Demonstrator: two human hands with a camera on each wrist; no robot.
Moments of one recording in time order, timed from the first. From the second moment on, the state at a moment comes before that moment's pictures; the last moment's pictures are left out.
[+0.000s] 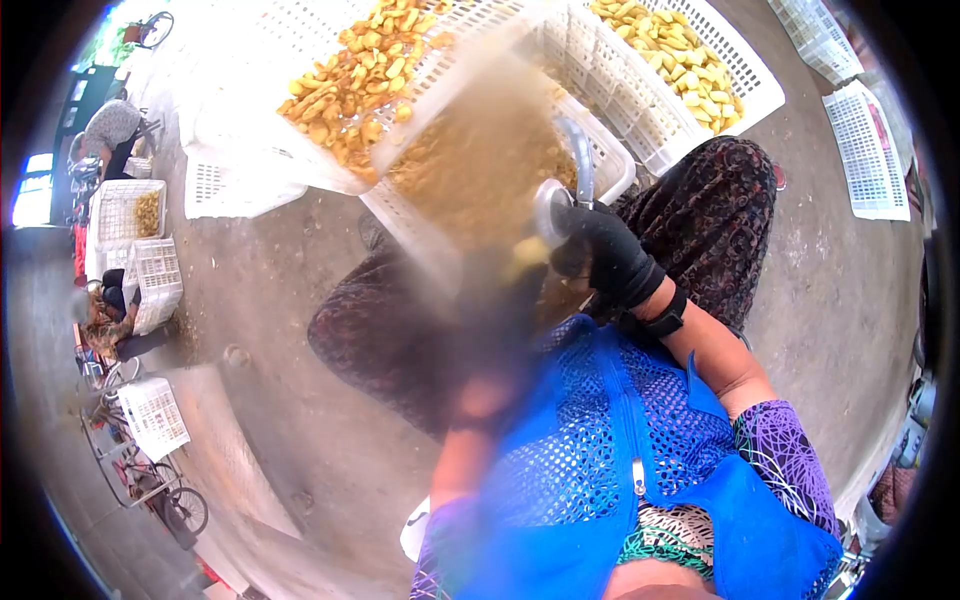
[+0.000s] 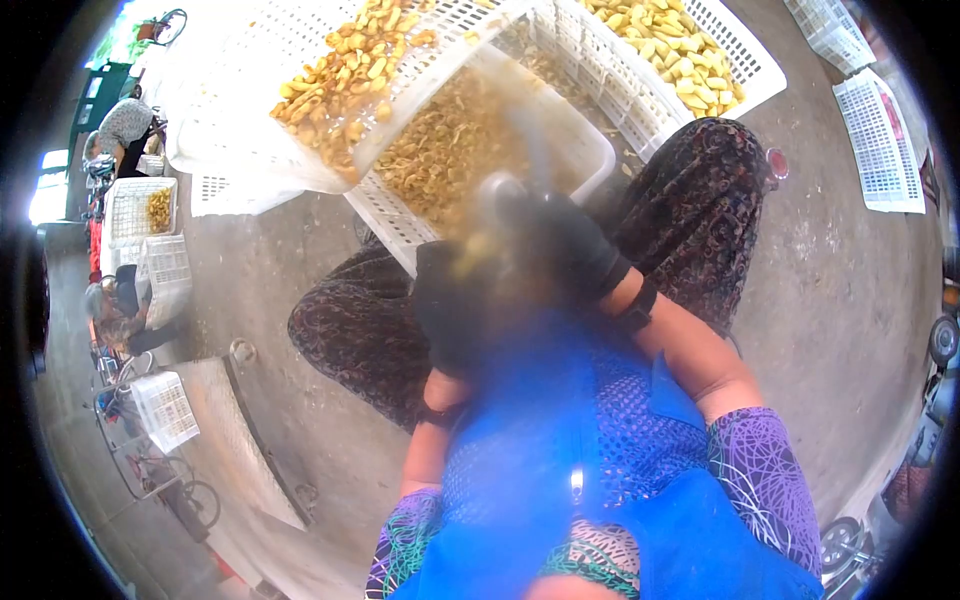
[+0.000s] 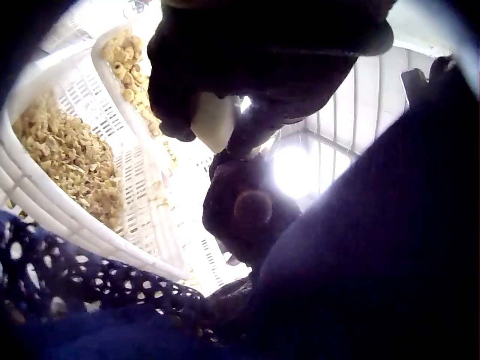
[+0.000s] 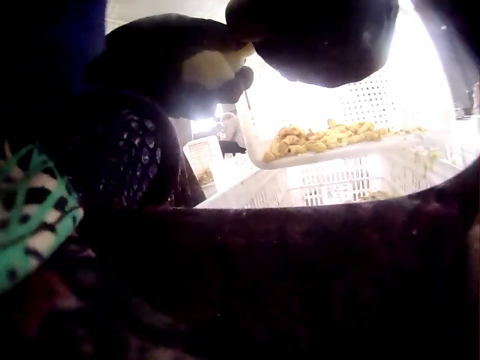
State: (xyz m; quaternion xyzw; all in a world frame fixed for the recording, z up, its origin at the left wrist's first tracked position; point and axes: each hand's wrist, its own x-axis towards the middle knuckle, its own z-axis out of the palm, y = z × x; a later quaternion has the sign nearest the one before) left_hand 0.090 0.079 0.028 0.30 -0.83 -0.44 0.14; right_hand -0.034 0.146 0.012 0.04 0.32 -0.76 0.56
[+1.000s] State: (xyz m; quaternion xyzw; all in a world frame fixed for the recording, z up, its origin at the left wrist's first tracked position) left_hand 0.092 0.053 -0.021 0.30 -0.79 -0.47 0.27; right_hand -0.043 0.153 -0.031 -0.52 0.75 -0.41 0.01
